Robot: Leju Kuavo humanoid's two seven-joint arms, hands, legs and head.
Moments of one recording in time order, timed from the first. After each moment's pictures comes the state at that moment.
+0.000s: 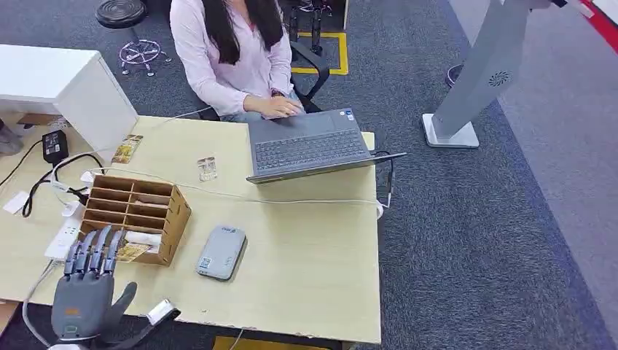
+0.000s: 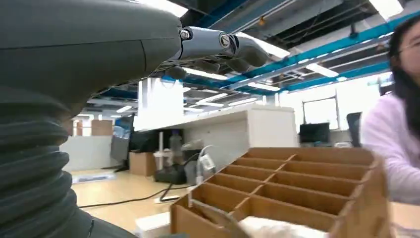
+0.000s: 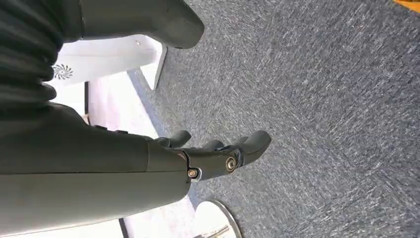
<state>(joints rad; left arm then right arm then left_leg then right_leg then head) 0.12 0.15 -0.10 -1.53 -1.41 0.51 -0.02 -0.04 0.09 -0.91 -0.19 1.51 -0.04 0.12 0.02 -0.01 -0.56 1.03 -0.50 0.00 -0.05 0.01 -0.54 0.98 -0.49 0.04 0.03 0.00</state>
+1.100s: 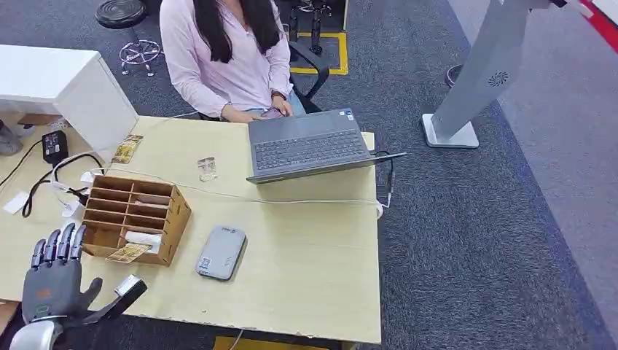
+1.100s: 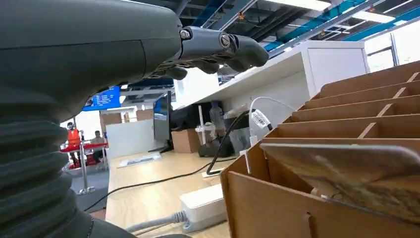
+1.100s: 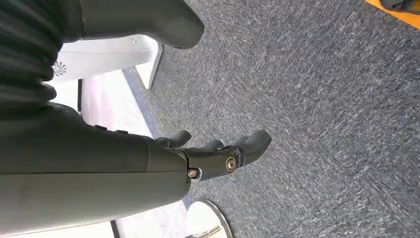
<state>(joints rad) -0.06 0.17 0.06 -1.24 -1.42 0.46 -0.05 -0.05 0.08 -0.91 -0.20 1.52 -0.01 0.10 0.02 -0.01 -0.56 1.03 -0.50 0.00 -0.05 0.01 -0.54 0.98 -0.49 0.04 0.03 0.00</state>
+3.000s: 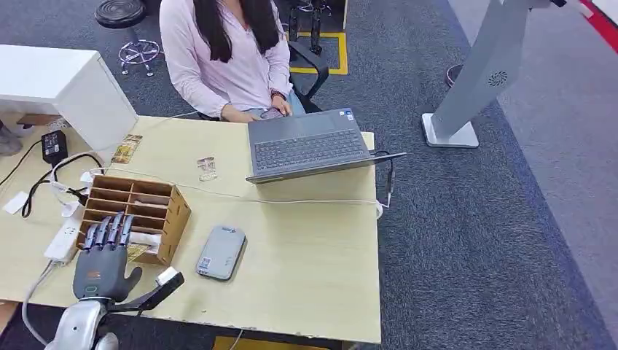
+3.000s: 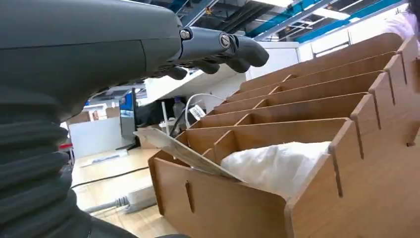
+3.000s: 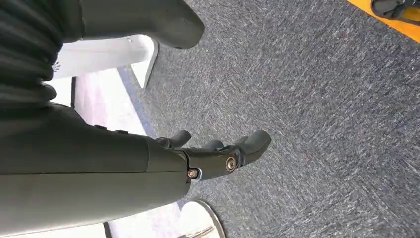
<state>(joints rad) -0.13 0.11 -0.10 -1.19 -1.51 0.41 0.00 -0.05 0.08 -0.90 -0.20 1.52 0.00 0.08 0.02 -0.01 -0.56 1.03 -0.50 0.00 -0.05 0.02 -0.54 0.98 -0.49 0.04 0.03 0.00</state>
